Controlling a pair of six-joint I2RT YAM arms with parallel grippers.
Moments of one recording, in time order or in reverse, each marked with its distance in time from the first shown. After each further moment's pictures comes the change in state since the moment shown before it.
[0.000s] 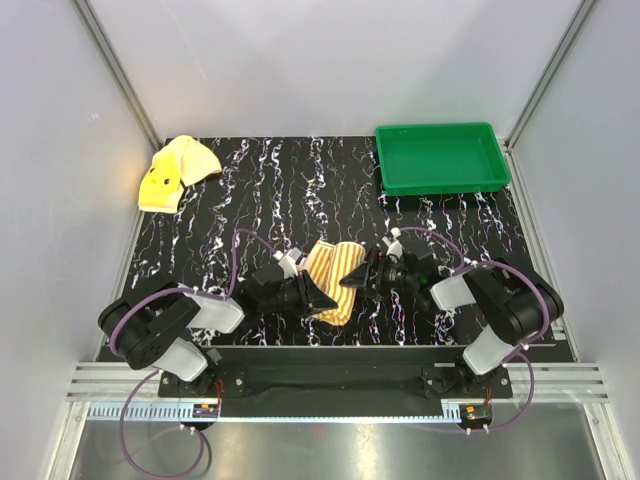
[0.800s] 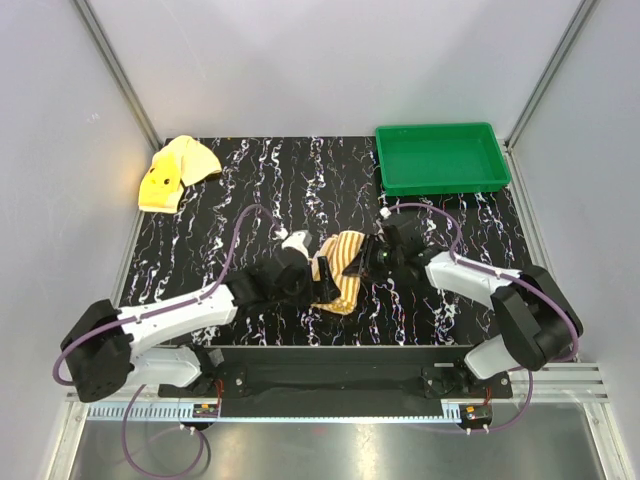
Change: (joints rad) left arm -0.130 -0.272 0.340 -0.869 -0.403 0.267; right arm 0.093 -0.147 0.312 -0.677 0.272 -0.130
